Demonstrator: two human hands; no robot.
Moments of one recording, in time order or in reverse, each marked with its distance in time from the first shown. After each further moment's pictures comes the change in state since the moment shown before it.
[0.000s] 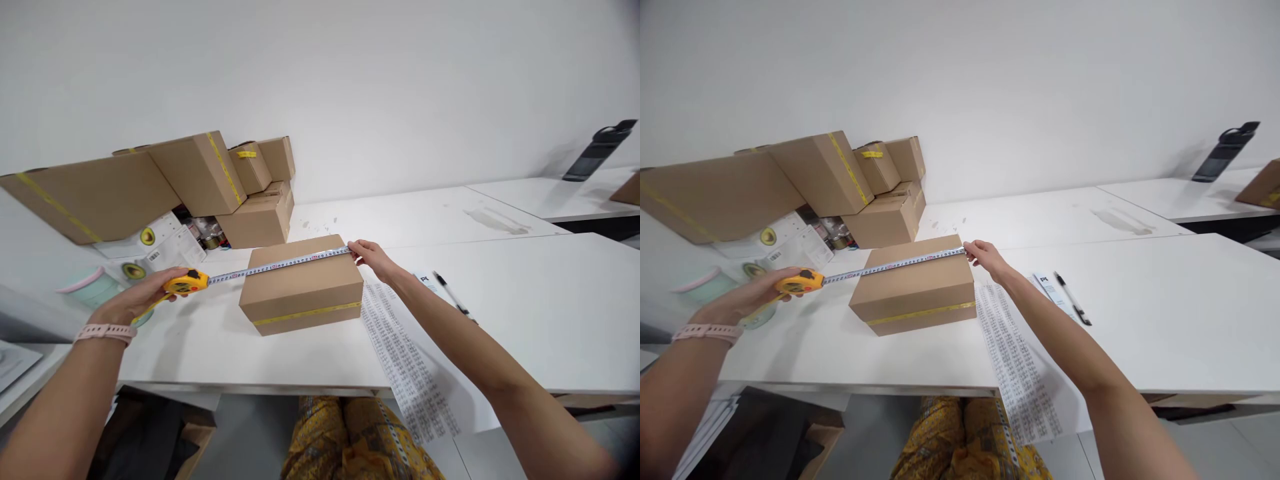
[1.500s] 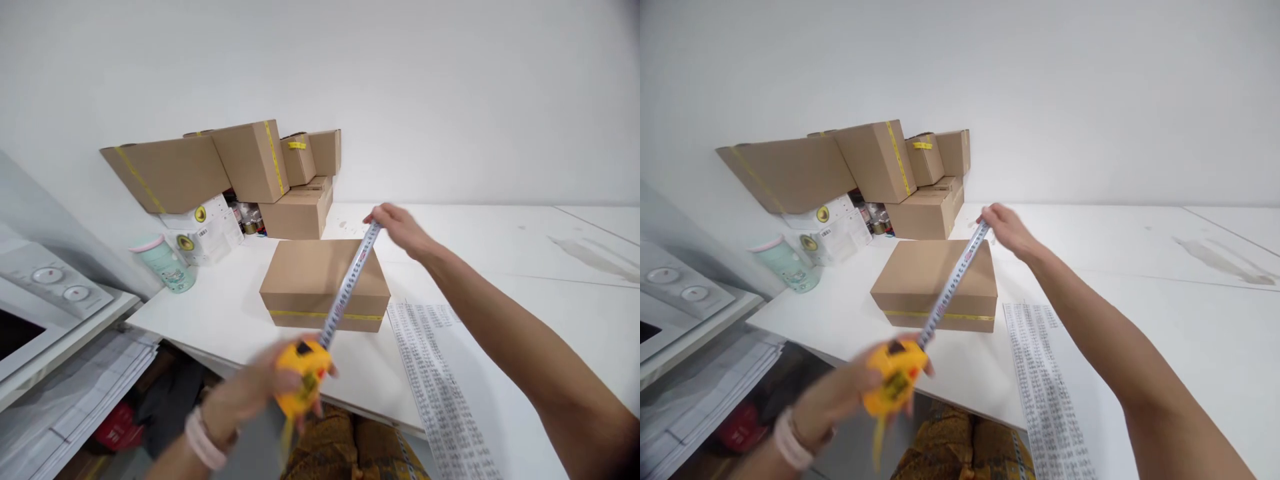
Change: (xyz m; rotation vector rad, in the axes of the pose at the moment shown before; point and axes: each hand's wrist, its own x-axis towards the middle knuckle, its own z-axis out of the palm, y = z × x) left_hand -0.174 0.110 0.111 -1.338 -0.877 -0.189; right_hand 0.044 -0.088 0.042 -0.393 -0.093 -0.308
